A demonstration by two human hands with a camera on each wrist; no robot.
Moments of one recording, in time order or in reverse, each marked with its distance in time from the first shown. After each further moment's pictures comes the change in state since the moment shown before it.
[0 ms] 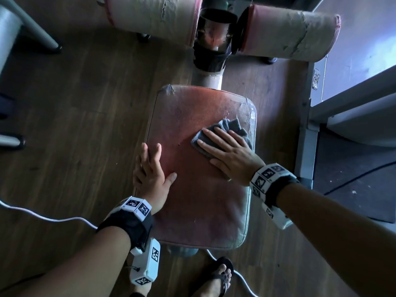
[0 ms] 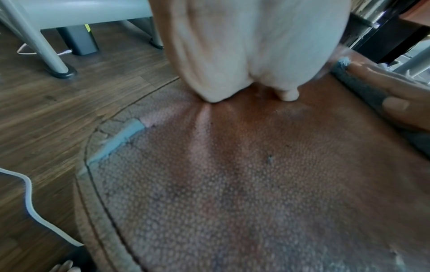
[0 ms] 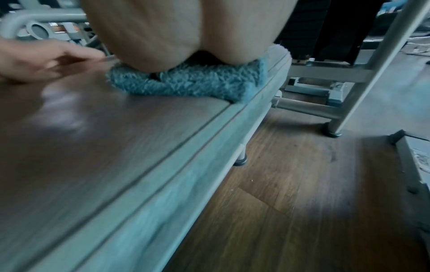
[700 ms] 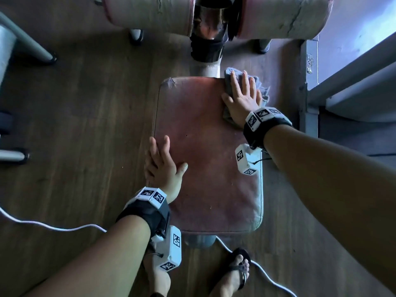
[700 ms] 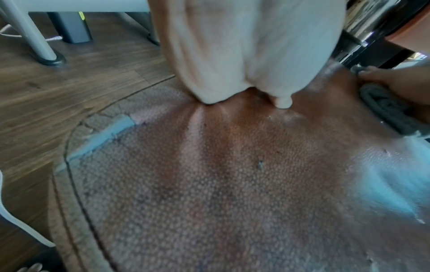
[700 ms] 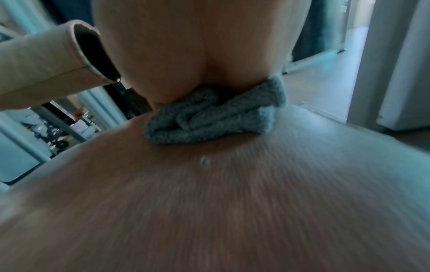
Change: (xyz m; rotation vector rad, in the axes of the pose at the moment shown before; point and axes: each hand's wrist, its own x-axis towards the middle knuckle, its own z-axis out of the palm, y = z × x) left_hand -0.001 0.005 -0.003 -0.036 -0.045 -0.049; right_hand 0.076 0.033 -0.025 0.432 0.141 0.794
